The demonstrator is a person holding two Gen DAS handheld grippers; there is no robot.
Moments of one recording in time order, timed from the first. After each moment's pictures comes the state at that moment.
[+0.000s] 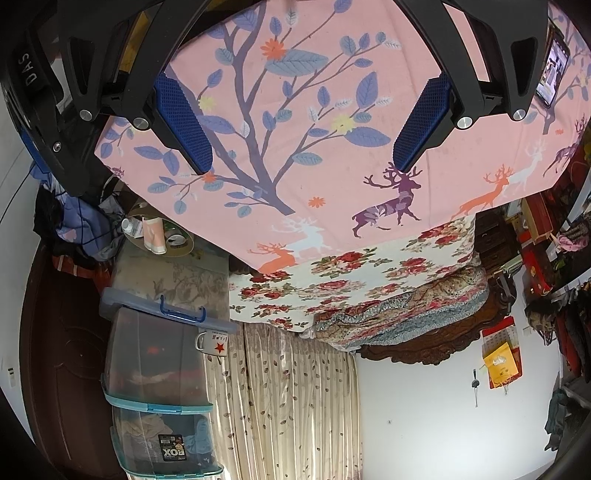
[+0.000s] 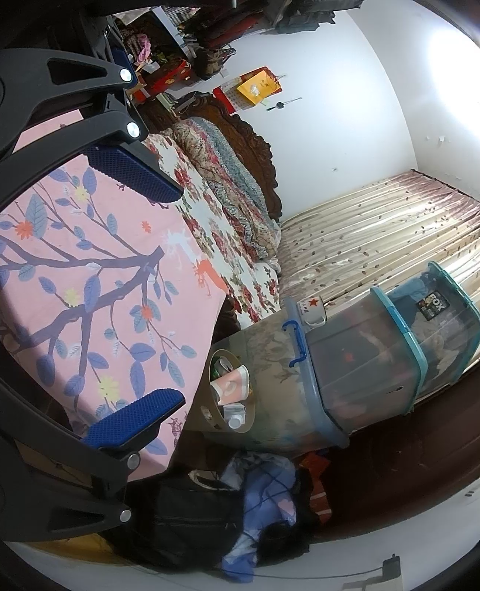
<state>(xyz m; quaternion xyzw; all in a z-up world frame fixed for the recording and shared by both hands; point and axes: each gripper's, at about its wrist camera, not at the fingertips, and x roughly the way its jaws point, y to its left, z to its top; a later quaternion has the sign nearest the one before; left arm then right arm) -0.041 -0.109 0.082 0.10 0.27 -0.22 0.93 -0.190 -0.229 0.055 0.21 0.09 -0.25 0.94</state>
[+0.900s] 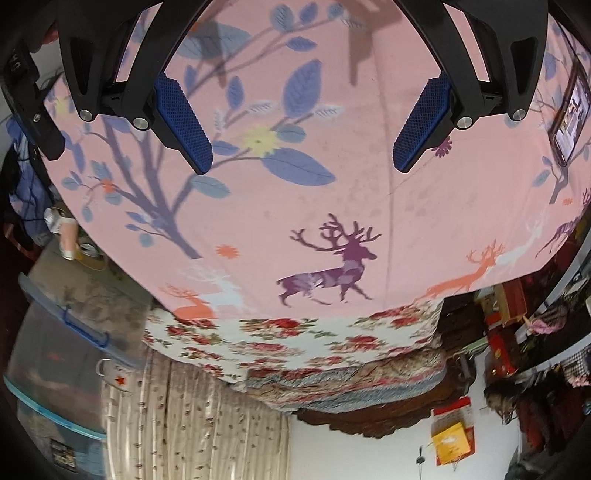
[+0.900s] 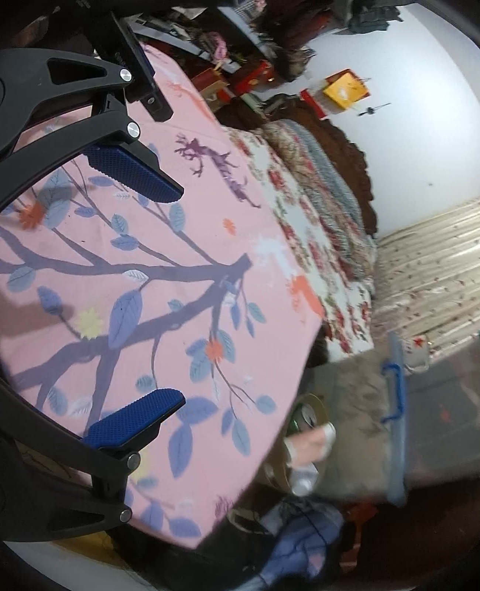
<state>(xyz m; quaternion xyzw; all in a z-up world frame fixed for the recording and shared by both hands) 0.076 -0.056 0.001 0.05 0.39 -0.11 0.91 -0.067 -0.242 -0.002 0.20 0.28 -0.18 0.92</state>
